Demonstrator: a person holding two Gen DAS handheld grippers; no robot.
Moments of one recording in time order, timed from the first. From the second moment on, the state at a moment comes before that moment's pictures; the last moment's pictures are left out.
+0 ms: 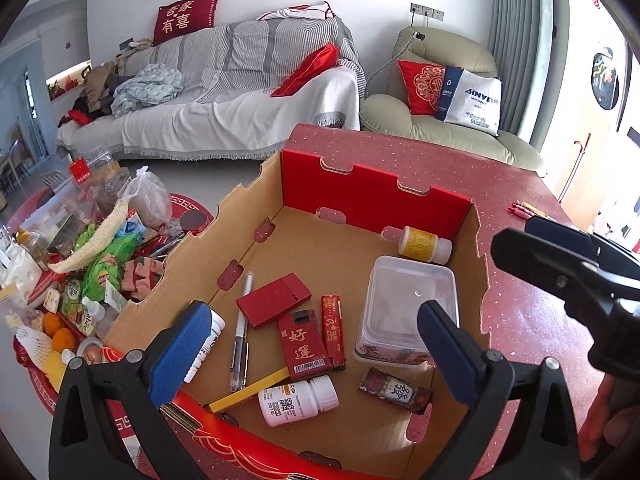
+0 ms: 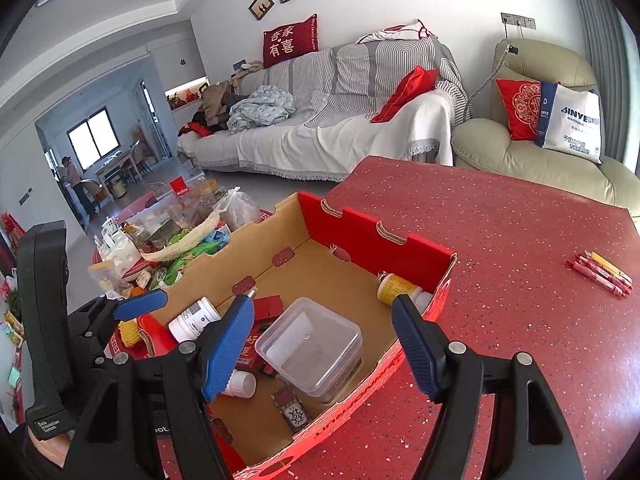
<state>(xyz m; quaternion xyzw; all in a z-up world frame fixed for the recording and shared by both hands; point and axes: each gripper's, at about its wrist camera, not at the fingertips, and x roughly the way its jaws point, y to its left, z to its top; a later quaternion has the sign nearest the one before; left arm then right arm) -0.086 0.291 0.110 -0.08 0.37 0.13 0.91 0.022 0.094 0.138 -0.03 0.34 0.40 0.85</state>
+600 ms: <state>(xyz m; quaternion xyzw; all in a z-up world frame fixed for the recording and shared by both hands) -0.088 0.281 0.115 -0.07 0.37 0.11 0.92 0.024 0.084 0.139 -0.02 0.35 0.39 0.85</state>
